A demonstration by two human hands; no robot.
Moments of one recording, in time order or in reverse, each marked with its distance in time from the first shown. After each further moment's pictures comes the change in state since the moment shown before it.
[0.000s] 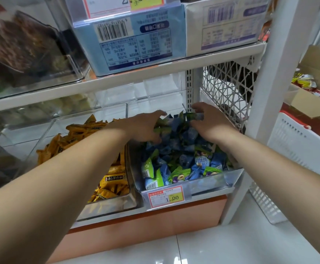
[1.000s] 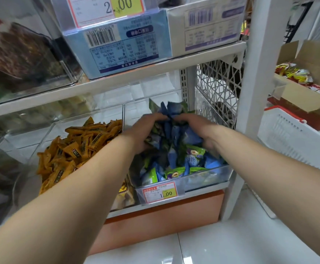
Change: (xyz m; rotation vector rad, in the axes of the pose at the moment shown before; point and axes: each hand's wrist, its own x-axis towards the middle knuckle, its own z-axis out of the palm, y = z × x) left_hand -0.012 0.040 0.031 -1.258 0.172 -0.372; right_hand -0.007 -0.012 0.019 0.674 -0.282 0.390
